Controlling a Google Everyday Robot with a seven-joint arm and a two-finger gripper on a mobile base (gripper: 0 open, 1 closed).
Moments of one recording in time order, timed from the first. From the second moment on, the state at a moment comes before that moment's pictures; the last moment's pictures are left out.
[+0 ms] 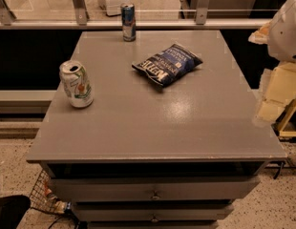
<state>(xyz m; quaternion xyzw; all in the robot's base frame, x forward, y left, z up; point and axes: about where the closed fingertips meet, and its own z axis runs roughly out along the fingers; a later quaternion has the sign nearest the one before) 0.438 -0.215 0.982 -0.60 0.78 -0.04 0.17</state>
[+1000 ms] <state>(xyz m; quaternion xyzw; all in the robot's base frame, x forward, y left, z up) 0.447 -0.181 0.977 -0.57 0.78 0.00 0.27</state>
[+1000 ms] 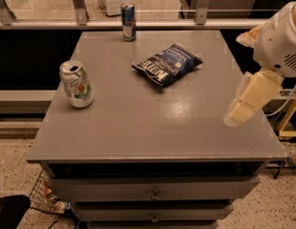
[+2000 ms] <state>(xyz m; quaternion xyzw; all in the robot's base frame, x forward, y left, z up) 0.489 -0.051 0.943 -0.51 0.69 0.17 0.49</state>
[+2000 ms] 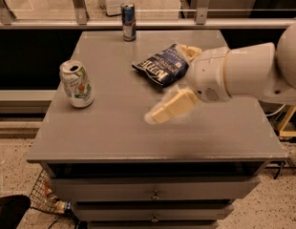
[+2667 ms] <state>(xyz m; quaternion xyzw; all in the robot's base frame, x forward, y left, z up) 0.533 0.027 1.000 -0.43 0.61 0.26 0.61</state>
